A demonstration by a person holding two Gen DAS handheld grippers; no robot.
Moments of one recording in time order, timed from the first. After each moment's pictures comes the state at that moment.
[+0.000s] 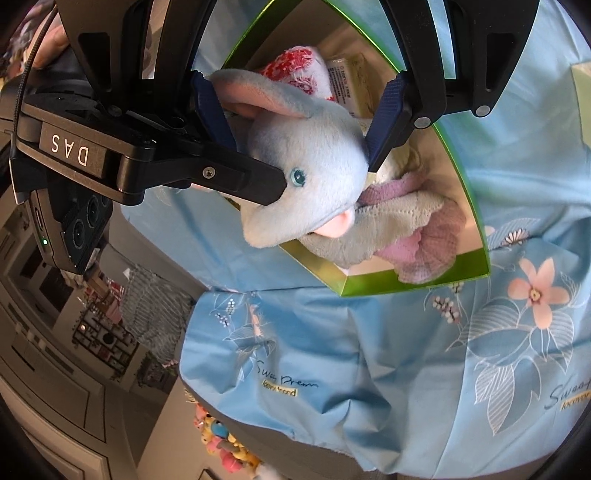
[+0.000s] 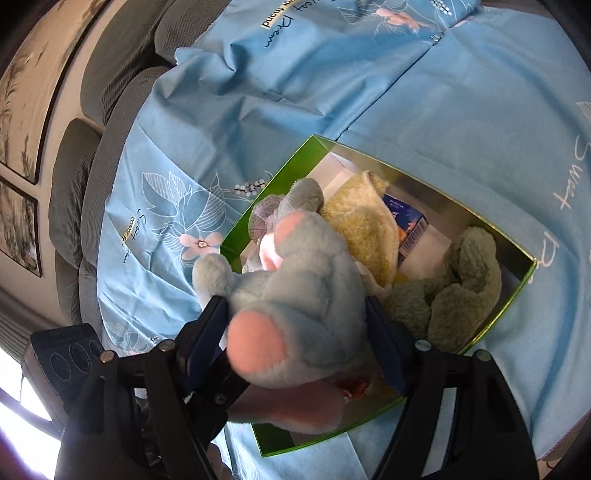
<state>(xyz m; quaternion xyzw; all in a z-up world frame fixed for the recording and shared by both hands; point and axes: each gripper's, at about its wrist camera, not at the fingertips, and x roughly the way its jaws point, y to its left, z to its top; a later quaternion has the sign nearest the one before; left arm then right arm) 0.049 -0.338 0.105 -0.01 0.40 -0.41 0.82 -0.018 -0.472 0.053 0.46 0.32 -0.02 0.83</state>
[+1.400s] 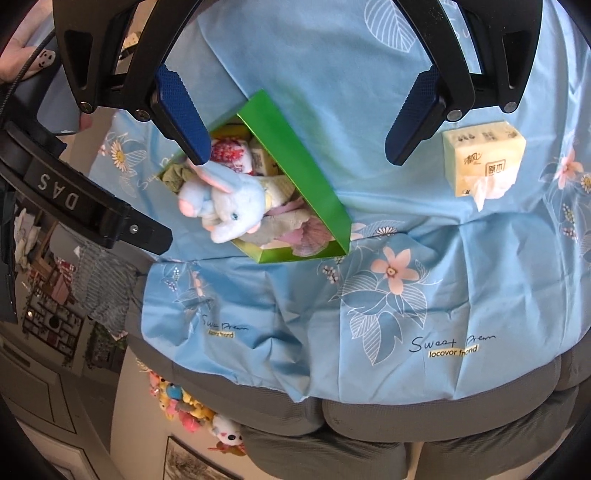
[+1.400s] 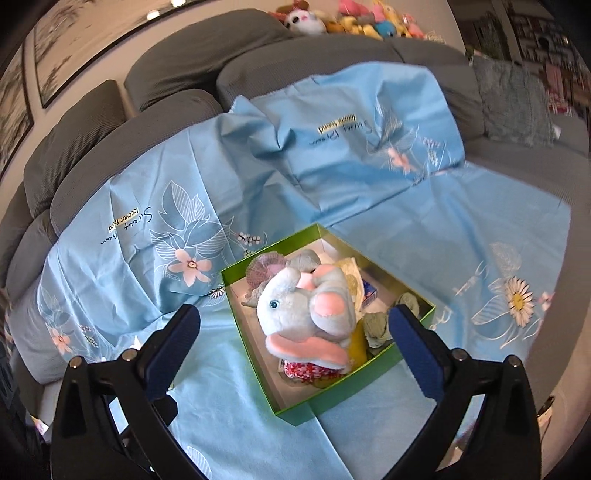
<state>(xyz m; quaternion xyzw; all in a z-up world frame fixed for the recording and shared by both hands) -0.039 -0.222 0.176 0.02 0.33 -0.28 0.90 -0.096 -0.375 0.161 0.22 0.24 -0.19 0.93</state>
